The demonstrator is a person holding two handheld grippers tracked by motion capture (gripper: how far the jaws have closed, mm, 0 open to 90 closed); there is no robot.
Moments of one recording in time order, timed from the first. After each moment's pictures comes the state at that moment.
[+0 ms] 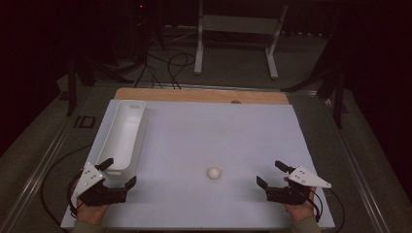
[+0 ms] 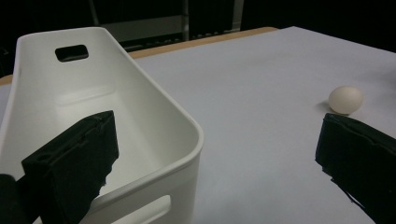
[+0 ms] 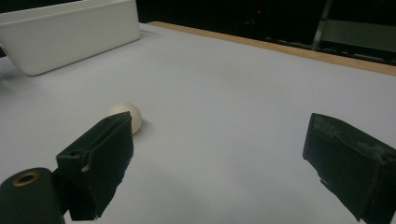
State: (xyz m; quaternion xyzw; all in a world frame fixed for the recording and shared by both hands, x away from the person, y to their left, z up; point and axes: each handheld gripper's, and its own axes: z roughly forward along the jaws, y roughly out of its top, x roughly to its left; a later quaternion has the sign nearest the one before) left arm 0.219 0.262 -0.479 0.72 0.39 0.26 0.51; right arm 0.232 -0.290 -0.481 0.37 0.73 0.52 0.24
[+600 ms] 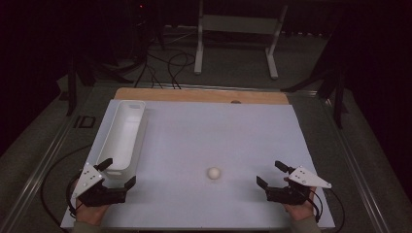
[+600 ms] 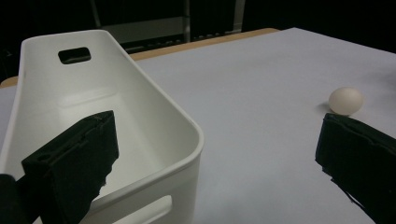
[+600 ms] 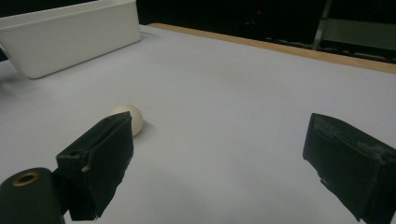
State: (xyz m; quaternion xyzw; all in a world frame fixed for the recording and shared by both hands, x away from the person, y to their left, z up) left arm 0.217 0.262 -0.476 0.72 0.39 0.27 0.51; right arm 0.232 -0.290 -0.481 0.38 0.73 0.53 0.23
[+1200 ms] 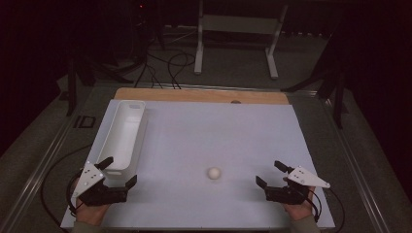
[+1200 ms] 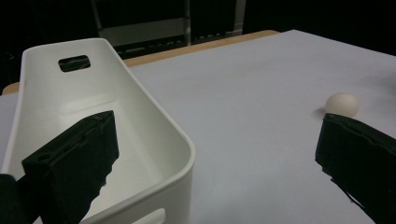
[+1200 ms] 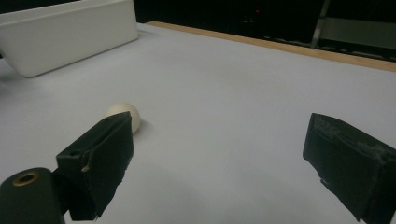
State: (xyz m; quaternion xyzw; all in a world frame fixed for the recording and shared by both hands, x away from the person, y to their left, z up) left arm 0.216 0.256 -0.466 0.72 0.39 0.27 0.51; right arm 0.233 -0.288 -0.484 0.38 0.73 0.52 0.24
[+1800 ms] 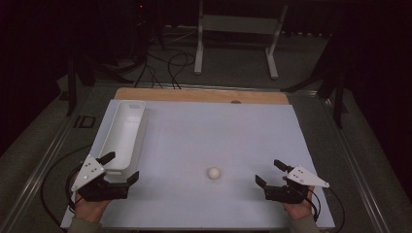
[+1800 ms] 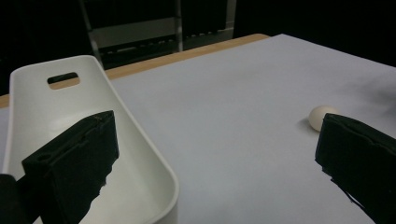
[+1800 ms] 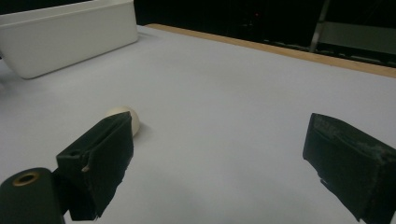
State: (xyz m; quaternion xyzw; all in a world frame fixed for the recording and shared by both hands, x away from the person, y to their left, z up) left arm 0.222 0.246 -0.438 0.73 0.38 0.25 0.51; right arm 0.235 -0.286 -0.483 0.37 0.73 0.52 0.24
